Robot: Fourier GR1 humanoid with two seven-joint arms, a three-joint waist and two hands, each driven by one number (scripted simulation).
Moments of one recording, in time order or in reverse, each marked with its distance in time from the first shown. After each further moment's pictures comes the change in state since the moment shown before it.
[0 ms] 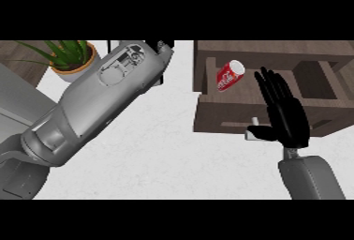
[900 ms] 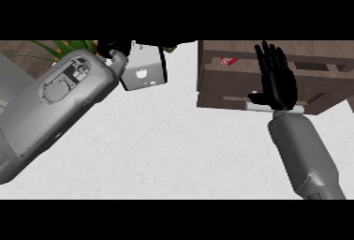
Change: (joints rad) left arm 0.178 0.217 0.005 -0.302 -0.042 -0.048 0.137; right arm -0.376 -0.006 -0.155 0.583 0.126 -0.324 -0.027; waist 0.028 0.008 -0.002
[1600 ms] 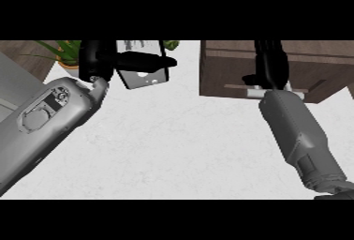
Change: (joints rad) left arm 0.196 0.081 0.015 -0.196 -0.038 -0.016 -0.001; right arm -0.290 -0.008 -0.104 0.408 0.010 -0.181 0.019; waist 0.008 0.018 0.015
